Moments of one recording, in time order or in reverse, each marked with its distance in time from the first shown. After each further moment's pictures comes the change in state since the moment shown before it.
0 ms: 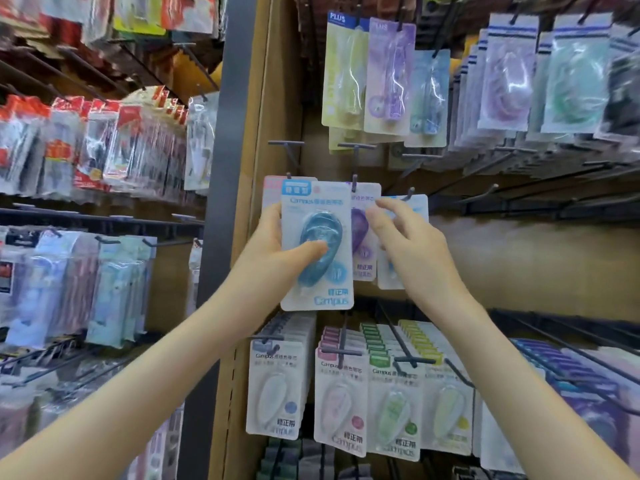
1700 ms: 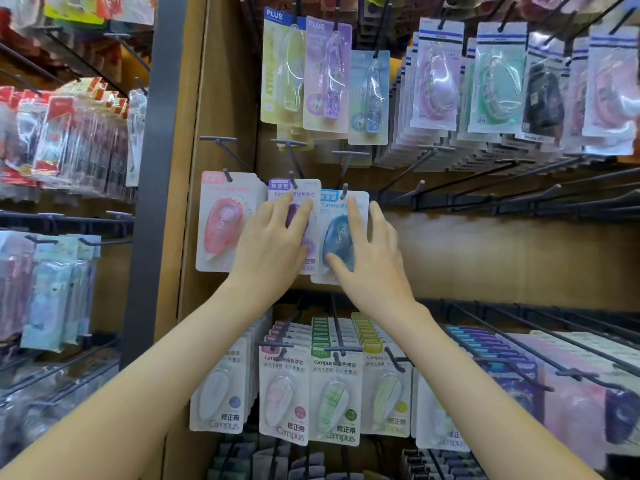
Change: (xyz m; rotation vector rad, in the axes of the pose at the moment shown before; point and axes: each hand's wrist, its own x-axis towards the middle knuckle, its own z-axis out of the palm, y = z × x) left_hand 0.047 -0.046 0.054 1.496 0.123 0.569; right_hand -0.006 0.058 -0.016 -0.598 -0.011 -0.110
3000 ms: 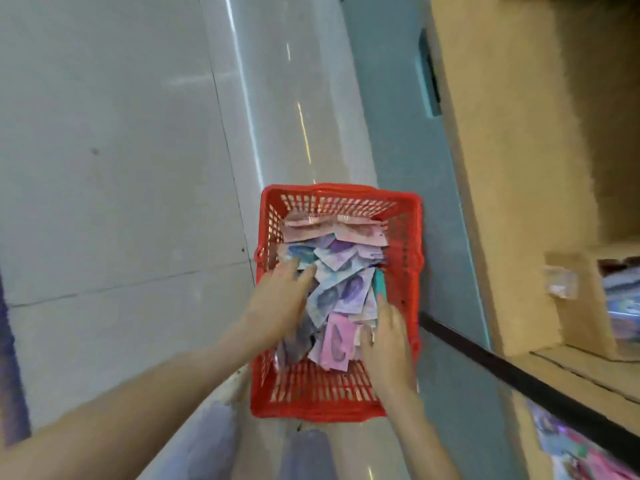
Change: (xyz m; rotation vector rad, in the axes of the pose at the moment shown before) left_hand -1.175 0.032 -0.028 -0.051 -1.494 -1.495; right_hand -0.941 -0.238 0.573 0.399 -1.750 -0.202
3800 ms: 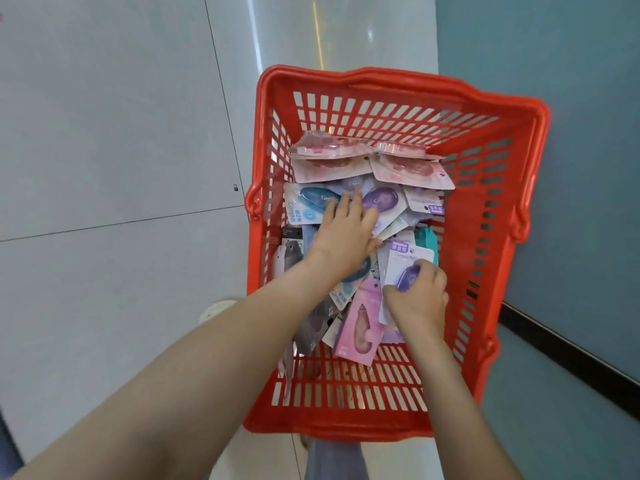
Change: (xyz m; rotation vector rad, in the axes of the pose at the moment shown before) left_hand 0.123 0.003 0.132 0.153 -0.042 0.009; right_hand 0.093 0.056 0.096 -0.001 -0.036 0.383
